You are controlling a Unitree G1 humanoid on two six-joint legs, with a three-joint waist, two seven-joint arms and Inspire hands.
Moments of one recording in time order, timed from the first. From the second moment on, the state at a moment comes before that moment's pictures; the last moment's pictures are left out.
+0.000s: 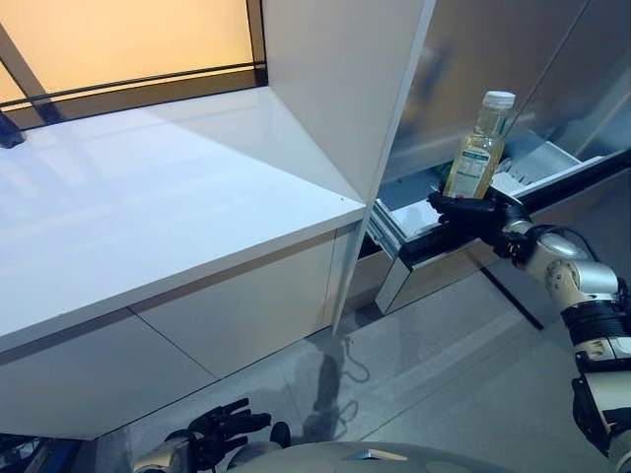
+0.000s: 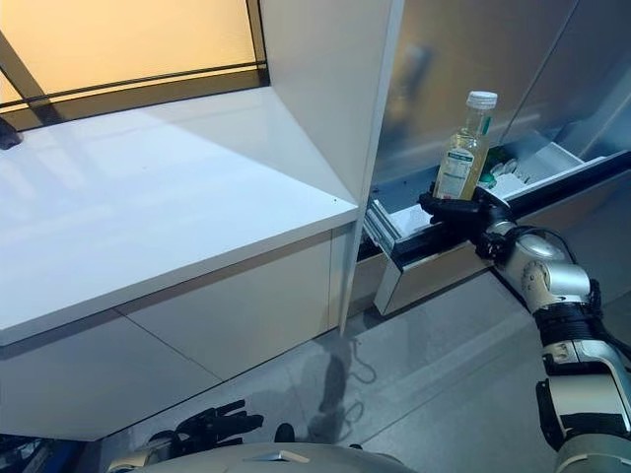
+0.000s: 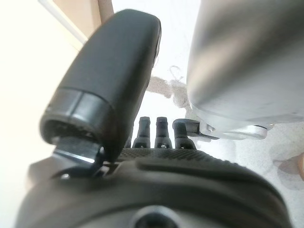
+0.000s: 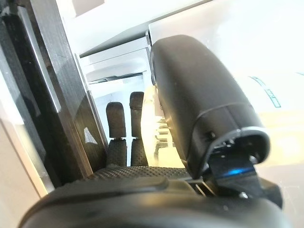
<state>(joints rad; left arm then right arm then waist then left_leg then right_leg) 0.06 0.32 -0.11 1.00 -0.44 0.20 -0.25 -0.50 -0.75 0.04 0.48 0.70 0.39 0.21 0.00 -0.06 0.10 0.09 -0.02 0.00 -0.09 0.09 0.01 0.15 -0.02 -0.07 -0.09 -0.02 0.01</state>
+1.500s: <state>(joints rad) 0.08 0.32 -0.11 1.00 -0.48 0.19 -0.24 -0.03 -0.75 -0.21 0.05 0.68 0.40 0.32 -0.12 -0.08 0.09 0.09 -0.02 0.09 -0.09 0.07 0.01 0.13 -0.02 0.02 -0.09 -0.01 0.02</state>
